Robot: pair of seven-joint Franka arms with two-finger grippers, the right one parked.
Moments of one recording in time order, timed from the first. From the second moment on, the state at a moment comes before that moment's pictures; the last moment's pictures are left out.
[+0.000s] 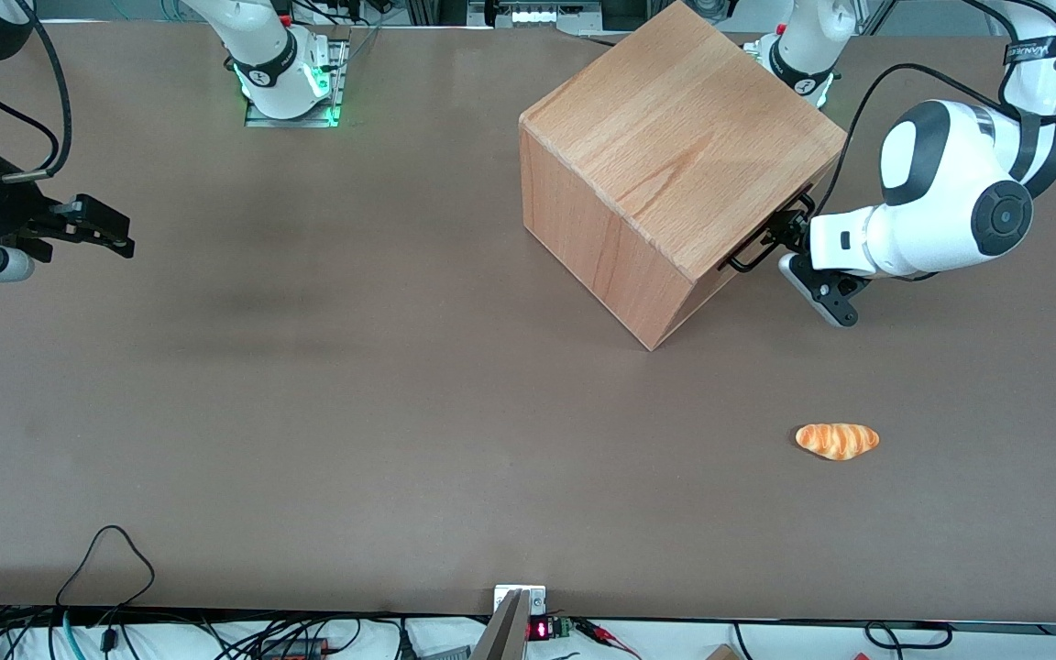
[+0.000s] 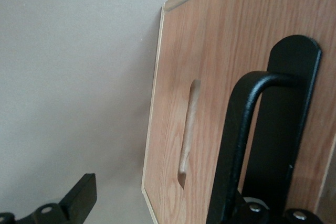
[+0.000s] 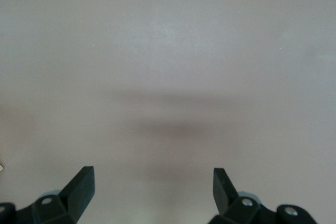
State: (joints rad) arm -0.16 0.11 0.03 -2.05 -0.27 1.87 0.68
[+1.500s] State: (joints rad) arm -0.14 0.18 0.22 -1.95 -0.23 2.30 0.71
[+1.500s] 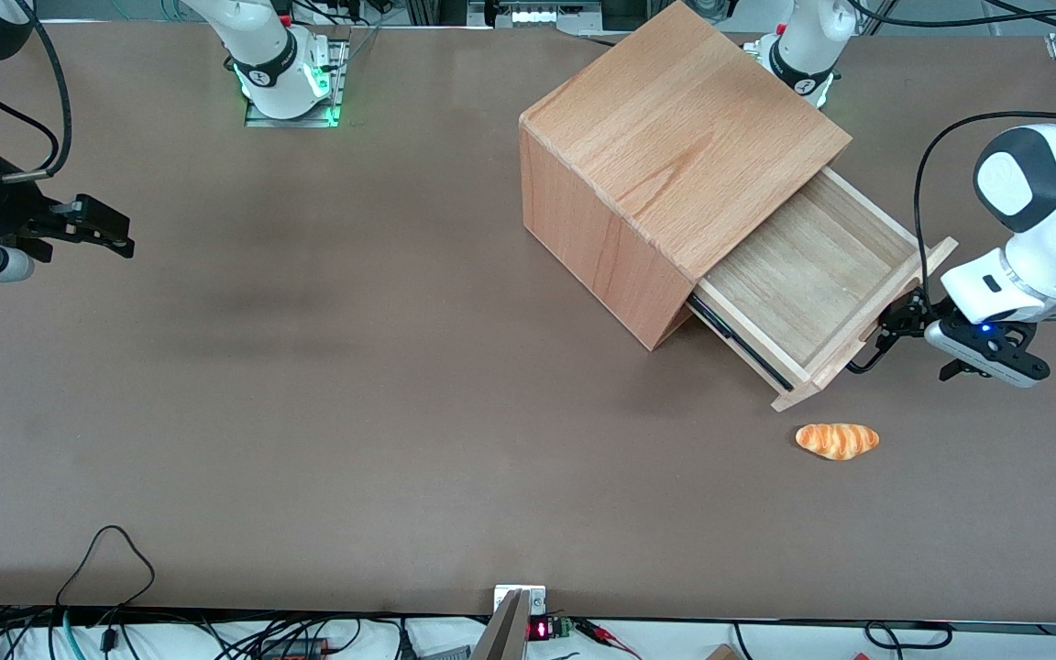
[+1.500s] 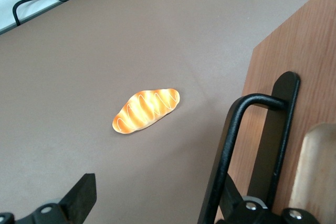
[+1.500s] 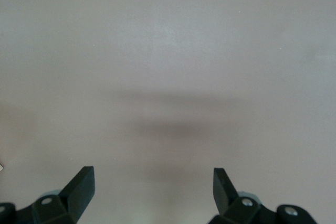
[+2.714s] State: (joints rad) arm -0.14 0.03 0.24 -1.68 -0.09 1.75 0.30
